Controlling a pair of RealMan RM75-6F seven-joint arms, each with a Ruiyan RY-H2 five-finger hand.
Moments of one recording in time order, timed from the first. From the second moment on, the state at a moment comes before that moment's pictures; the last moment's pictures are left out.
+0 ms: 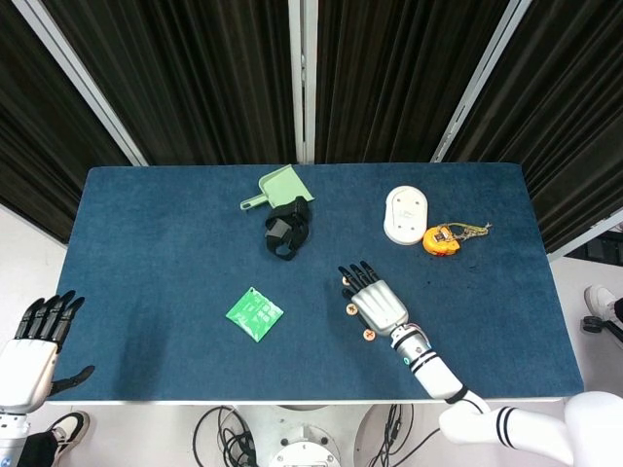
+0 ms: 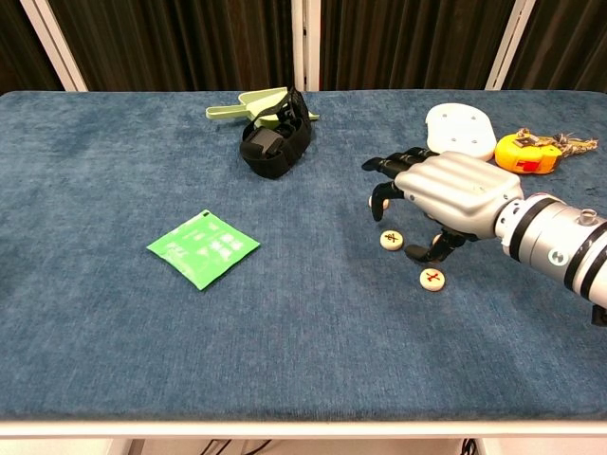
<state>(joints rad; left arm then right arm) -0.03 -1.08 0.03 -1.67 1.66 1.57 0.06 0.63 -1.71 0.11 -1.34 -1.34 0.96 -0.52</state>
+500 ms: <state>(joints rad) -0.02 -1.08 0.03 -1.67 1.66 1.58 0.05 0.64 -1.73 0.10 -1.31 -1.33 0.97 -0.49</state>
